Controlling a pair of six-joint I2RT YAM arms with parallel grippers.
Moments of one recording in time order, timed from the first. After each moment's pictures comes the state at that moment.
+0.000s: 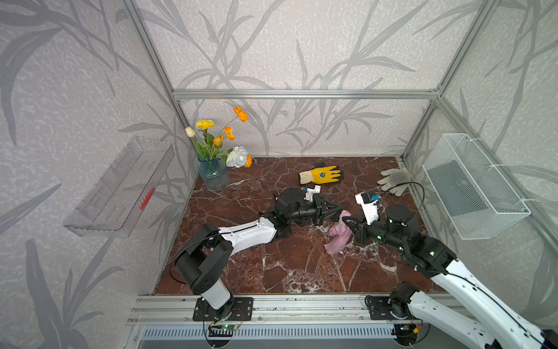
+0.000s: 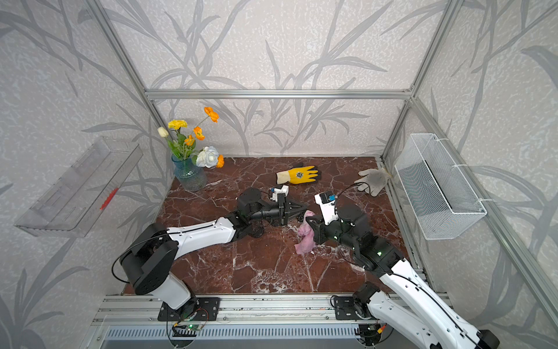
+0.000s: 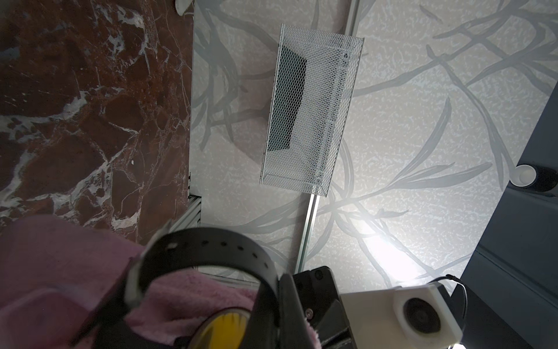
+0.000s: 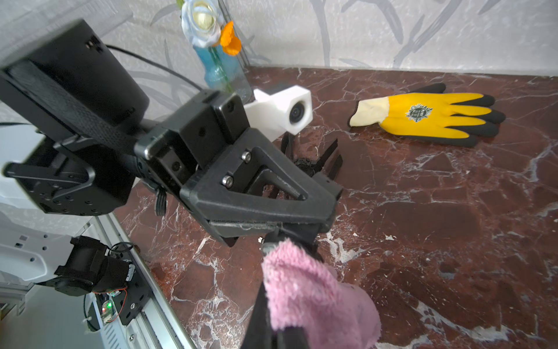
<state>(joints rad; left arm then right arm) -0.77 1.62 0.93 0.66 0.64 -1.68 0.65 0.78 0.80 -0.49 -0.19 0.31</state>
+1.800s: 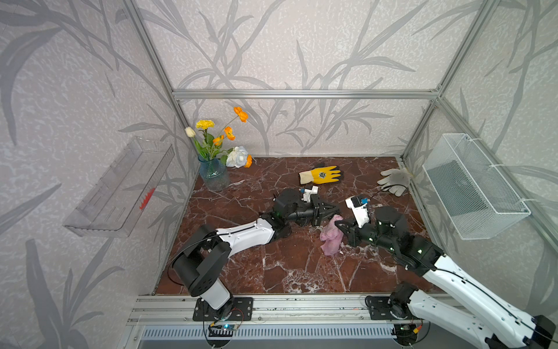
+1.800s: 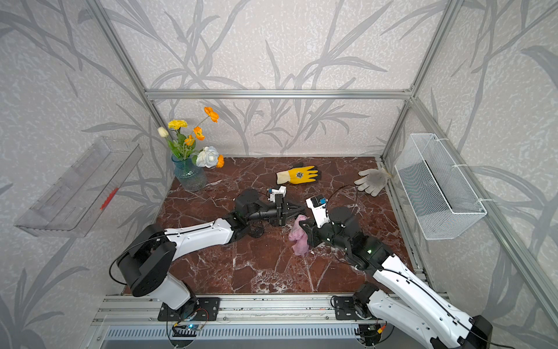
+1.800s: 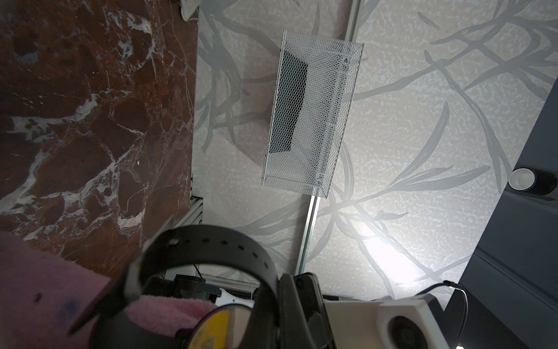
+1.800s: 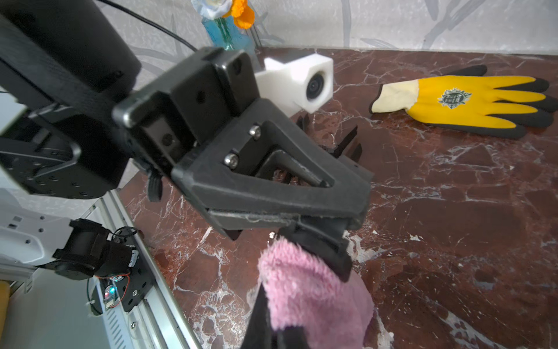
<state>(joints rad) -0.76 1.60 0.89 0.66 0.64 -1.68 0.69 0.83 0.75 -0.41 -0.15 0.32</state>
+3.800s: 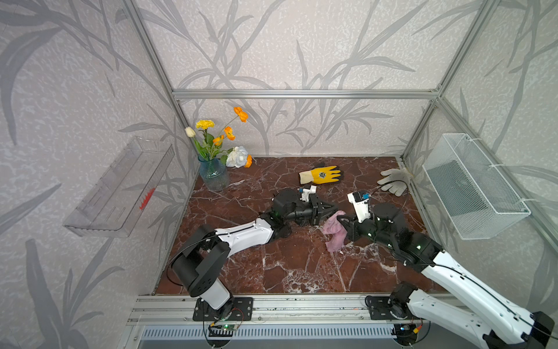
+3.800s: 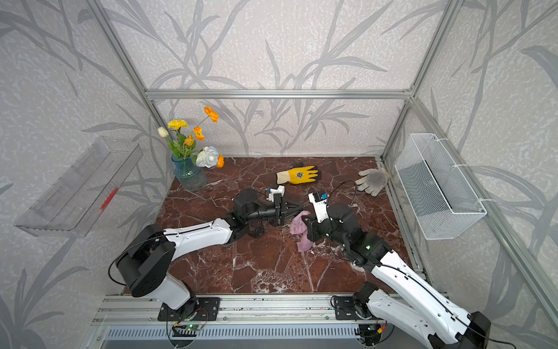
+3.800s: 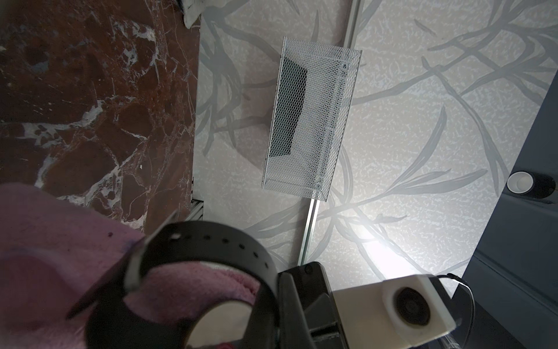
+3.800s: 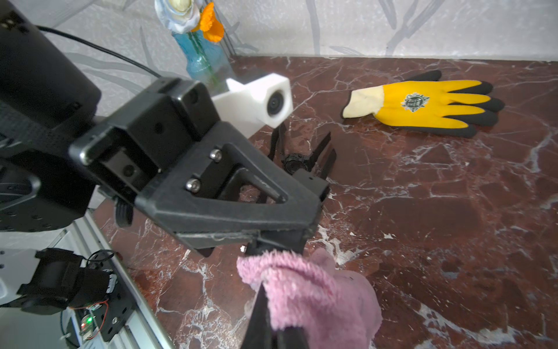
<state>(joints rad) -0.75 1.60 0.89 0.66 0.64 -1.68 0.69 0.86 0.80 -0.42 -0.13 0.34</state>
